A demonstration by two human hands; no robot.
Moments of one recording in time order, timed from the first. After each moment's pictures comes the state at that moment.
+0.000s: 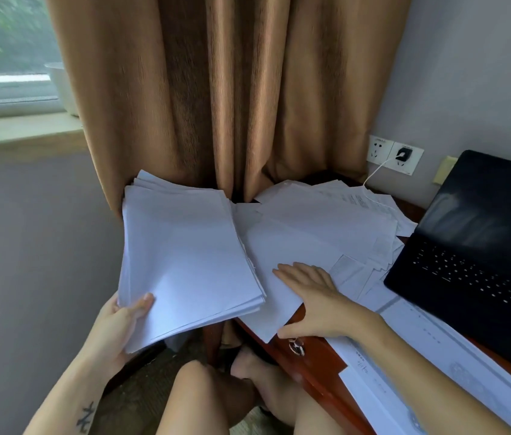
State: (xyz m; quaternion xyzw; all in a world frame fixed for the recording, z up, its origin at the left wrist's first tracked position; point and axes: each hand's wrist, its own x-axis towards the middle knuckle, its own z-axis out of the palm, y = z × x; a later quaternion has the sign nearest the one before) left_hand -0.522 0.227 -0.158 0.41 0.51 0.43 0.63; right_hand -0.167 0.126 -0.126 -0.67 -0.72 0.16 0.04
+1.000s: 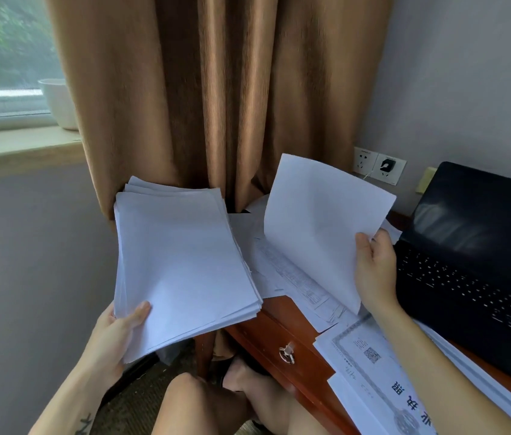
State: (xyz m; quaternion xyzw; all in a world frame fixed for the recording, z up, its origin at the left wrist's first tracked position) left_hand -0.510 0.221 -0.151 0.41 0.49 0.44 0.64; right_hand -0.114 0.119 -0.082 -0.65 -0.37 0.08 0.66
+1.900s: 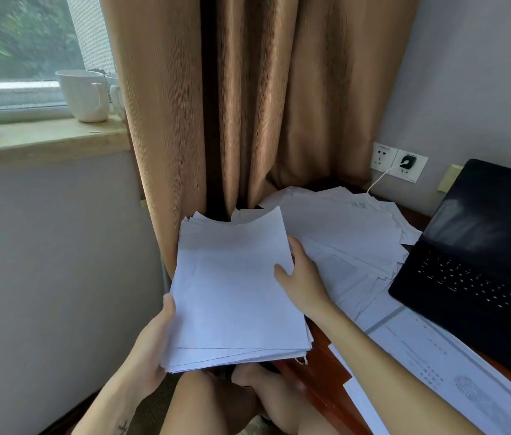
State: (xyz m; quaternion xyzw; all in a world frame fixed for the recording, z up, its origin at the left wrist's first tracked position) left_hand -0.478 0.195 -0.145 0.35 0.50 0.35 0.71; right_hand -0.204 0.184 -0.127 -0.66 -0.54 0.24 0.48
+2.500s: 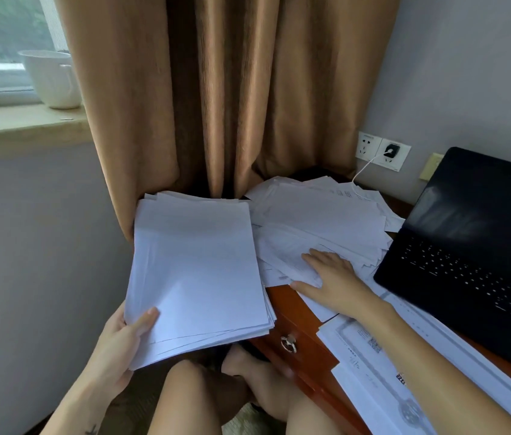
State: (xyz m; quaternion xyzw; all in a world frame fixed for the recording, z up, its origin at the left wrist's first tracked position) left_hand -0.506 0.207 -0.166 0.41 0.50 0.39 0.65; right_hand -0.127 0.131 -0.124 -0.77 -0.63 0.08 0.09
